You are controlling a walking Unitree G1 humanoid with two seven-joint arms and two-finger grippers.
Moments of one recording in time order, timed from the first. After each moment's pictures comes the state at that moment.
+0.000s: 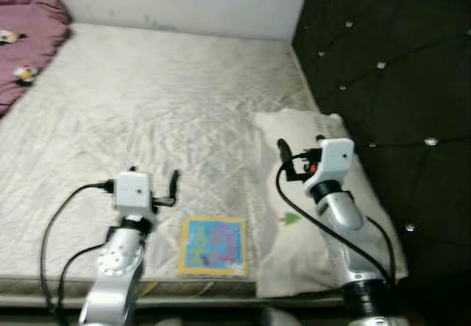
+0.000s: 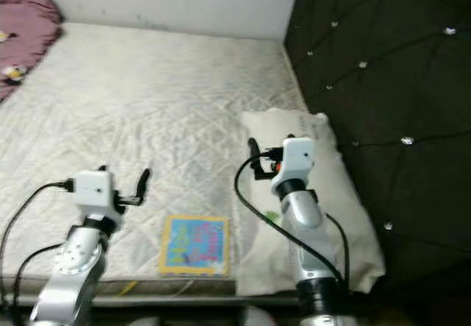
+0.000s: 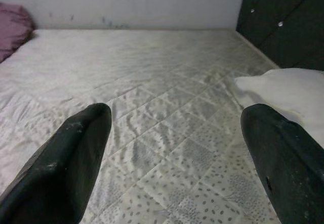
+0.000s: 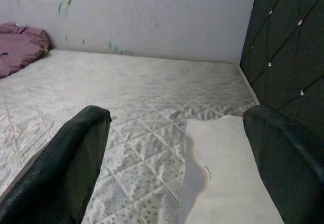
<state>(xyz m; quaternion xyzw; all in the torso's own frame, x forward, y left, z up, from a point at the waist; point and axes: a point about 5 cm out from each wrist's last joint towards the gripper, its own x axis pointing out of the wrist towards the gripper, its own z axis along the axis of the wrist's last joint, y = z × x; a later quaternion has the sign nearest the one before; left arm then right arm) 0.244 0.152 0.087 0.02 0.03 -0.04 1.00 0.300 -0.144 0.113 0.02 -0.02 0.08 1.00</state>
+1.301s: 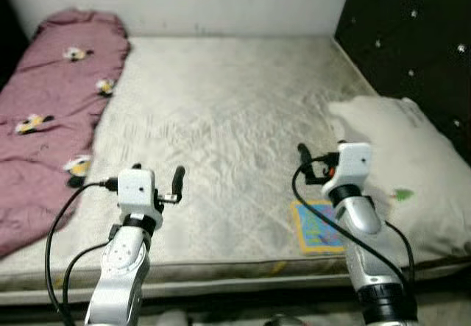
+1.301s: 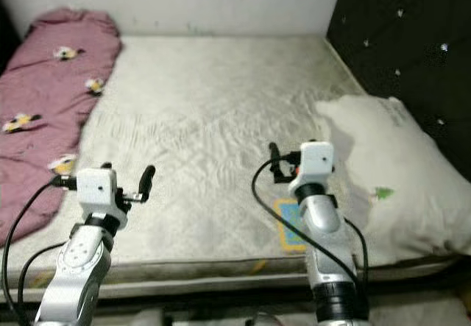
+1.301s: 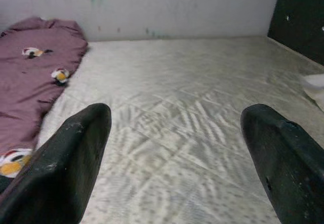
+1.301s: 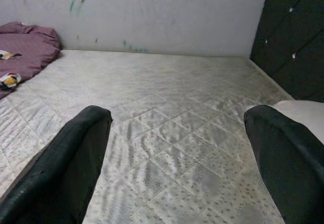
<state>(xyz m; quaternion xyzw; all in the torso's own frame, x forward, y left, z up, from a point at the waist) 0.244 0.156 0.092 0.02 0.02 -0.03 1.00 0.293 -0.166 0.100 0.00 0.00 0.03 1.00</state>
